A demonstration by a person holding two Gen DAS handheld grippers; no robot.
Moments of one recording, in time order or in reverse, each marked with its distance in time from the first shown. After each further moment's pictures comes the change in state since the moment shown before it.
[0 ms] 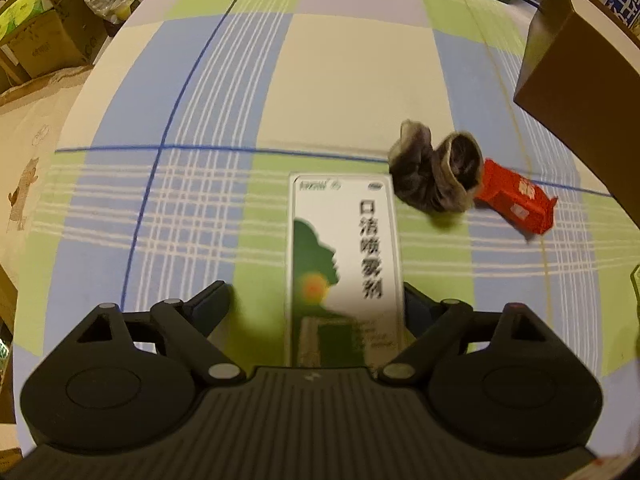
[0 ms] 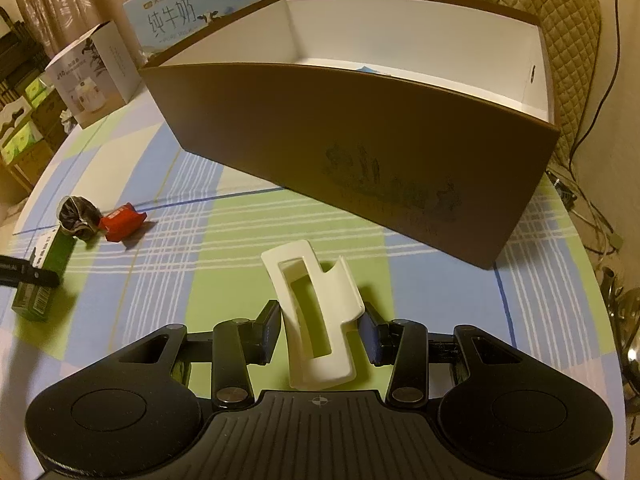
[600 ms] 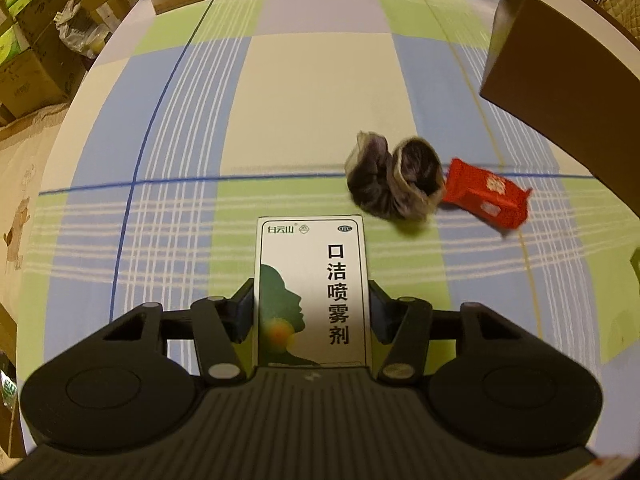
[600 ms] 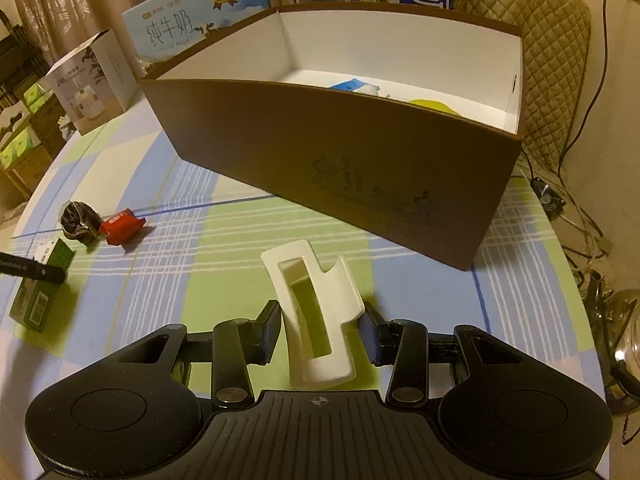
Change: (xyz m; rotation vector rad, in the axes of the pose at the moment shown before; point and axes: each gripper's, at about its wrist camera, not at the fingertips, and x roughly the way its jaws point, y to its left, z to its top) left arm -0.005 -0.022 -0.003 0.097 -0.038 -0.017; right arm -0.020 -0.005 -0.004 -0.003 -0.029 -0.015
